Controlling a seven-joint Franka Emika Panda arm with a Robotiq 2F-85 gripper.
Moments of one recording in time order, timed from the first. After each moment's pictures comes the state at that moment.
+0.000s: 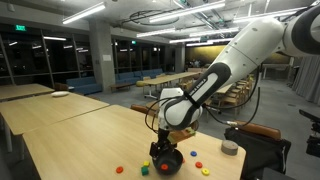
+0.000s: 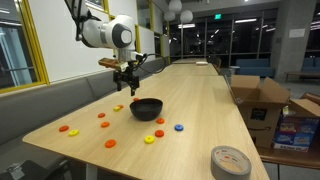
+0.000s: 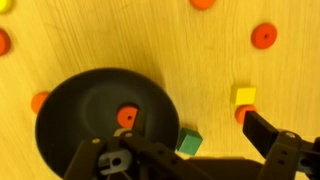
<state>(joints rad) 0.19 0.32 0.11 -2.15 0.15 2.54 0.24</state>
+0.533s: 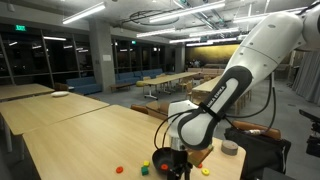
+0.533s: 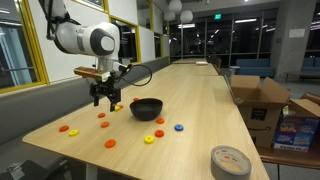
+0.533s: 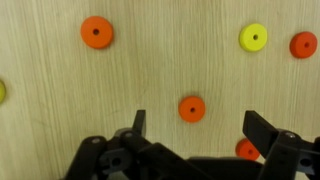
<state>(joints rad) 0.20 0.24 0.20 -2.37 0.19 2.52 0.15</state>
